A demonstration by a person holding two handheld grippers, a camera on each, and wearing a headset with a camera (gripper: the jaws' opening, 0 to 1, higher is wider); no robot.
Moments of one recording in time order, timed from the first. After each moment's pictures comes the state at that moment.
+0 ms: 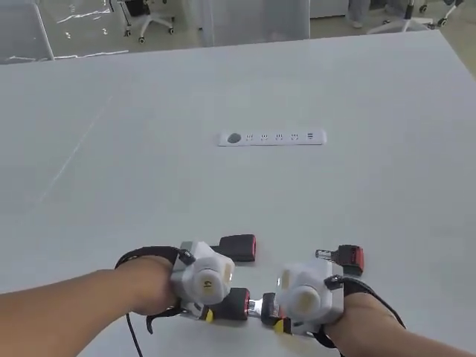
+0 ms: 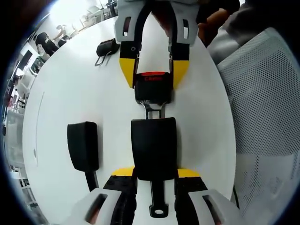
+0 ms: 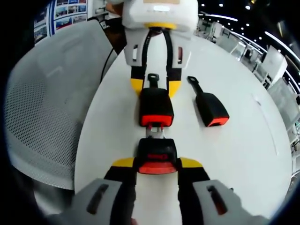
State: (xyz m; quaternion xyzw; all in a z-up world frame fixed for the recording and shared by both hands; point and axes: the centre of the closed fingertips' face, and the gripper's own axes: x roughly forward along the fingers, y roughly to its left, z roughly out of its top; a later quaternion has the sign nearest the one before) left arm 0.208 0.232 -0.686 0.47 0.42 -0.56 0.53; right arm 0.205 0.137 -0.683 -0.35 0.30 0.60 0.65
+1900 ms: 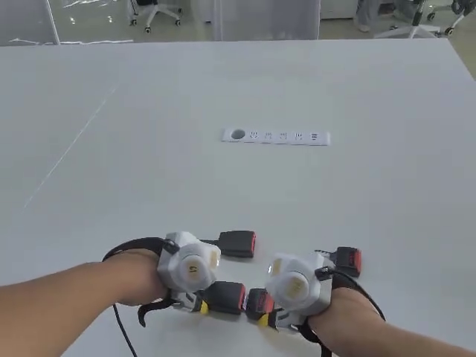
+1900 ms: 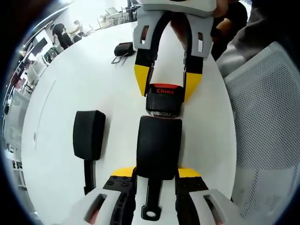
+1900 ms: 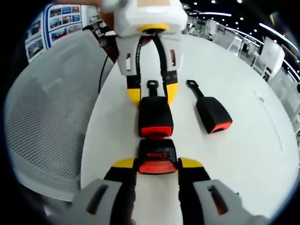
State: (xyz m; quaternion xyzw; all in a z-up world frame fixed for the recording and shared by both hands) left arm 0.210 0.237 -0.684 0.43 0.40 -0.55 0.59; right arm 0.201 0.155 -0.678 -0.31 0.33 0.60 0.66
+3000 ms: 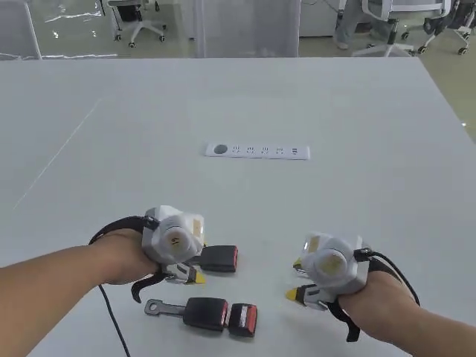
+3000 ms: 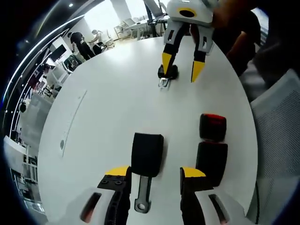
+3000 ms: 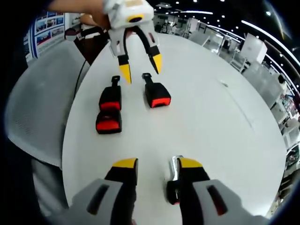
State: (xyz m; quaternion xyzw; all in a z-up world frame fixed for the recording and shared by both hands) left arm 0.295 0.222 -0.639 0.41 0.35 -0.51 0.67; right arm 0.279 0.056 -0.648 -0.32 0.32 0.52 0.72
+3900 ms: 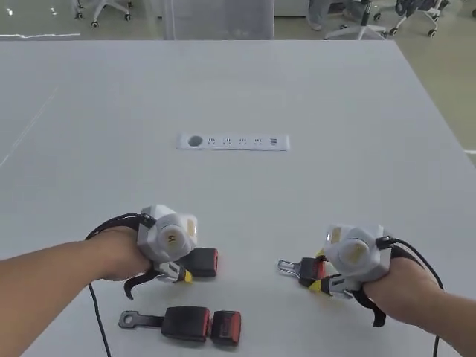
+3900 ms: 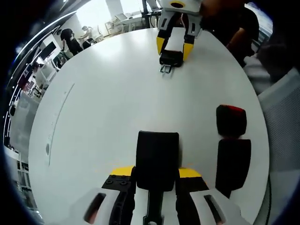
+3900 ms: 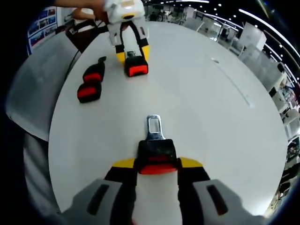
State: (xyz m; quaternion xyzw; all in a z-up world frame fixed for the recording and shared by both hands) left arm 0.318 0.214 -0.680 0.42 0.37 -0.54 0.63; right arm 0.306 -0.001 -0.677 -0.33 0.37 0.51 0.70
